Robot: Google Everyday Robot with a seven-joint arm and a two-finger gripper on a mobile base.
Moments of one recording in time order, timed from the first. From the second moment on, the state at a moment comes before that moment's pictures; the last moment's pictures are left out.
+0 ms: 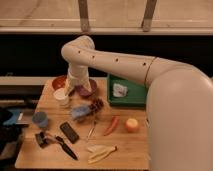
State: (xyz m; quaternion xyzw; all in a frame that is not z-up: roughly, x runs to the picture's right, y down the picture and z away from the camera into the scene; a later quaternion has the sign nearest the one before) arm -0.131 0.007 0.731 -0.31 0.12 0.59 0.74
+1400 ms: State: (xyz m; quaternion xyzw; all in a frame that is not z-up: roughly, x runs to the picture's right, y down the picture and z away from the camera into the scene) arm -0.265 0.061 0.750 -0.35 0.16 0.44 0.81
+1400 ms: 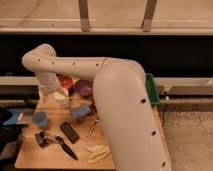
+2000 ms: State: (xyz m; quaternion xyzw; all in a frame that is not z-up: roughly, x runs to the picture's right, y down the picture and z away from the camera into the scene) arm -0.279 0.076 0.744 -0.35 0.16 0.42 0.82
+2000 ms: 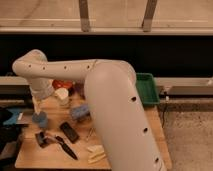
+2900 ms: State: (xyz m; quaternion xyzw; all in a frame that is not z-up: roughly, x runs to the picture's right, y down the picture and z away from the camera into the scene) arm -0.315 0.111 0.783 -0.40 0.12 0.44 0.79
